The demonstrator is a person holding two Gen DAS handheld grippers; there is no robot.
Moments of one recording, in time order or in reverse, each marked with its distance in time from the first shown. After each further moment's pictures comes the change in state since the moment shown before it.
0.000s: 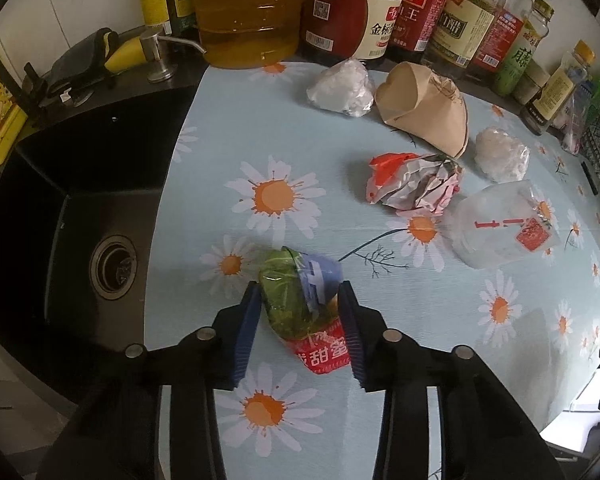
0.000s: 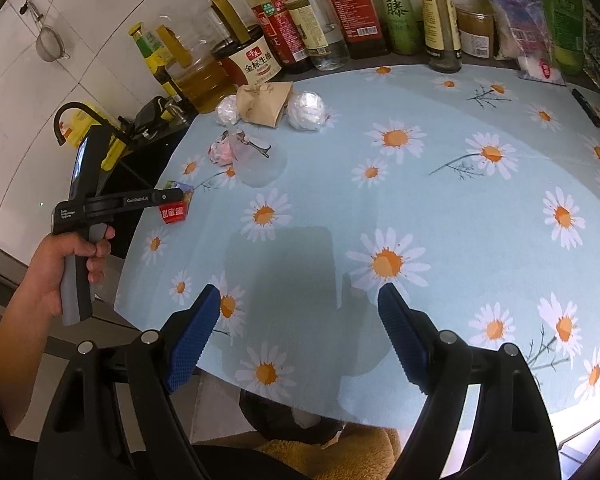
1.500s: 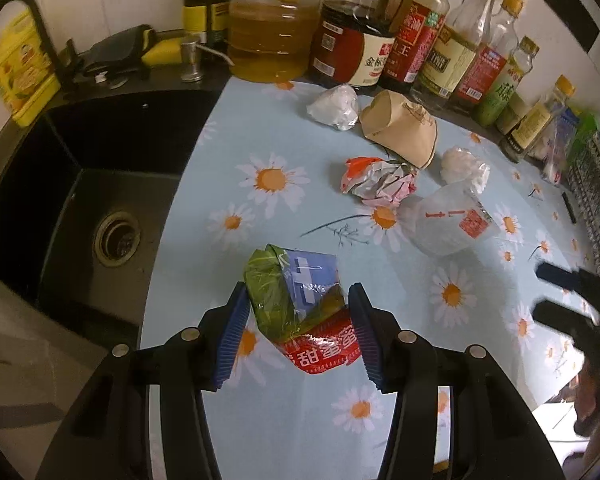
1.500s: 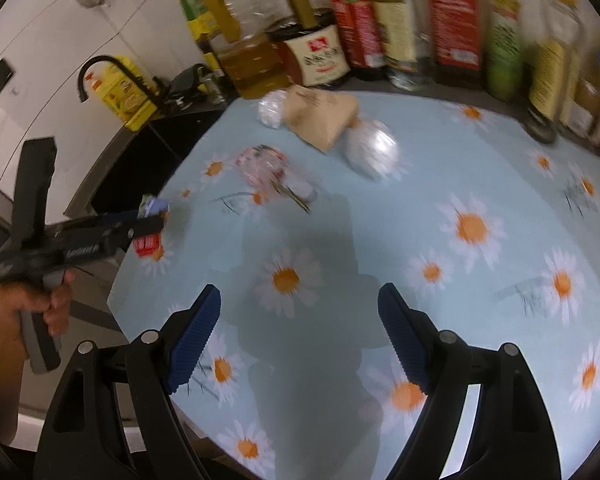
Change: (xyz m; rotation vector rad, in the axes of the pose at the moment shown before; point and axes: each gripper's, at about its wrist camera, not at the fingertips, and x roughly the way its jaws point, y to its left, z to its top) left arm -0.056 -0.007 -0.034 -0.127 -0.078 -0.029; right arm 0.063 0.027 0.085 -0.263 0.075 0.082
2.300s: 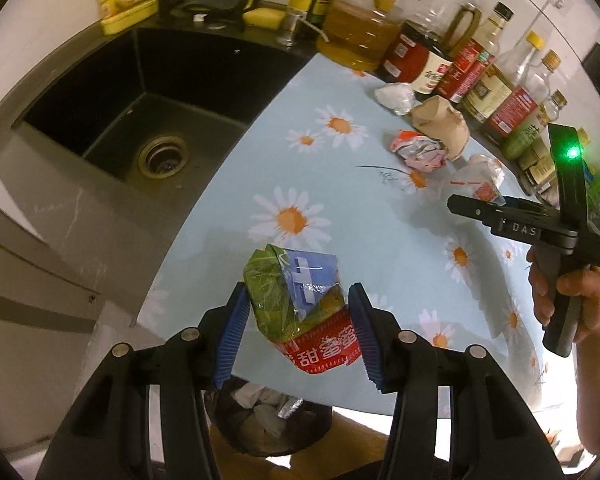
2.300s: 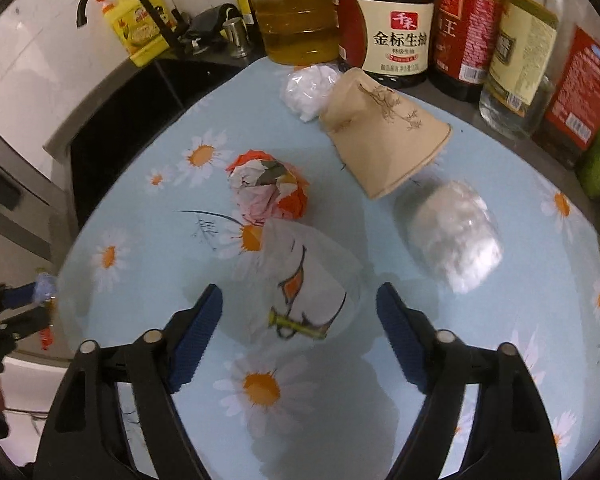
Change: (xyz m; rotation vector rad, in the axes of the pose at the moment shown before) left arm -0.039 0.029 -0.088 -0.290 -0.032 0.031; right arm 0.095 0.012 0.055 -0.241 0.141 -0.048
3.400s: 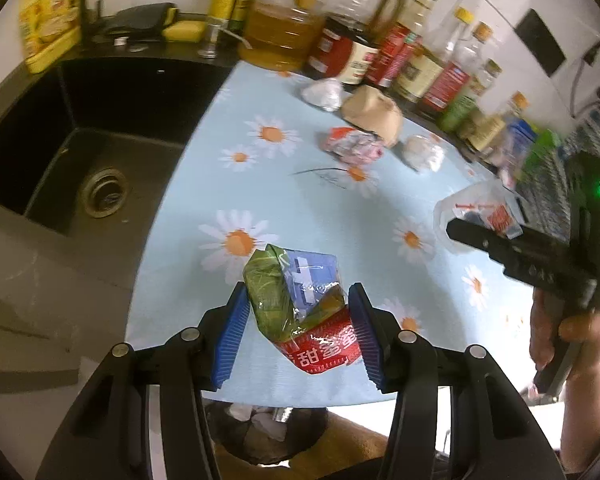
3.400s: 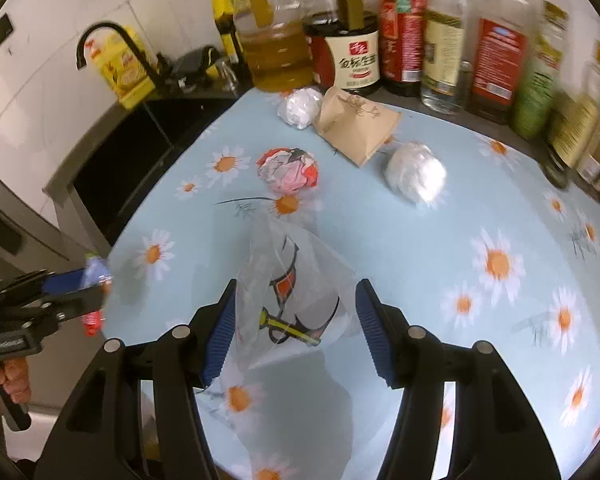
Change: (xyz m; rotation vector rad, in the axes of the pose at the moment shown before) left arm -0.004 -0.005 0.018 0.223 0.022 -0.220; right arm -0.079 0.052 -0.068 0.215 -0.150 -0.069
